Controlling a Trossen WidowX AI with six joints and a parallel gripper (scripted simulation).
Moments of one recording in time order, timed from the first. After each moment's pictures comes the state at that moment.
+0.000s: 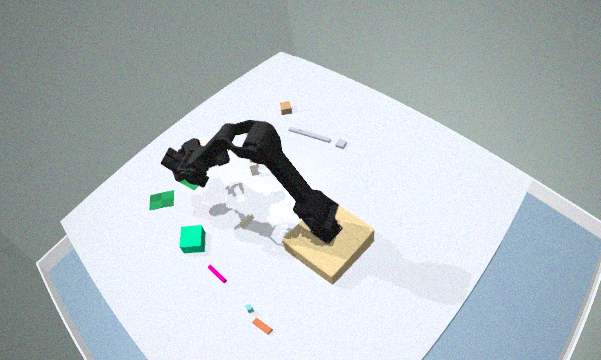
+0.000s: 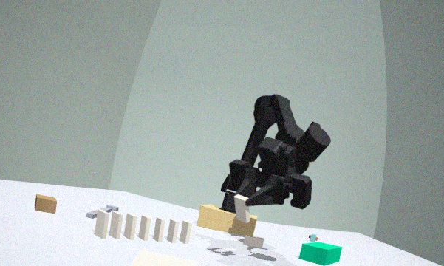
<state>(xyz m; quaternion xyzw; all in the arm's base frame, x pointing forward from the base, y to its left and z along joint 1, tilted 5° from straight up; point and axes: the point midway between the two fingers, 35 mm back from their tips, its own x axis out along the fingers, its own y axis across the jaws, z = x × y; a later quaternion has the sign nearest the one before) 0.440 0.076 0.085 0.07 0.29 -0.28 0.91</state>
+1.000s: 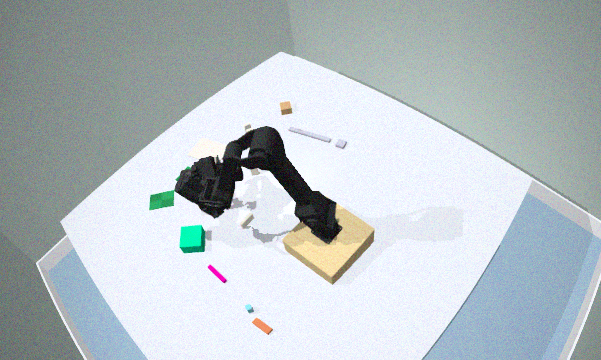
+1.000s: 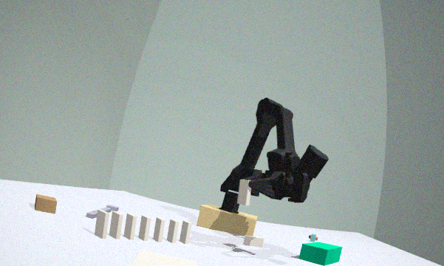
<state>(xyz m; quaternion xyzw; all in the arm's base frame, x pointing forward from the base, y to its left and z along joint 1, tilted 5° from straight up) 0.371 0.075 0.104 0.06 0.06 -0.36 0.93</state>
